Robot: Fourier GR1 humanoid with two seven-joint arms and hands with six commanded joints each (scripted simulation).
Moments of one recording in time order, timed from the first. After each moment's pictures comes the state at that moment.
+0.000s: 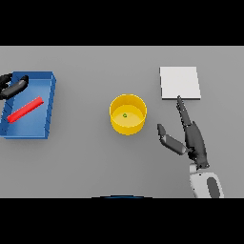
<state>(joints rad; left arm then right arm) -0.57 0.92 -0.63 -1.12 0.42 0.20 0.47 0.08 -0.06 0.16 -1.68 0.26 -0.03 -0.16</state>
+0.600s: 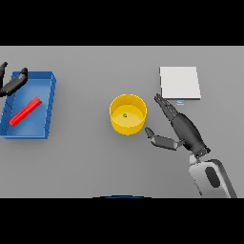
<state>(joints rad) -0.58 0.89 -0.61 -1.13 0.40 0.30 0.38 -0.07 -0.22 0.27 -1.67 0.46 0.10 -0.08</state>
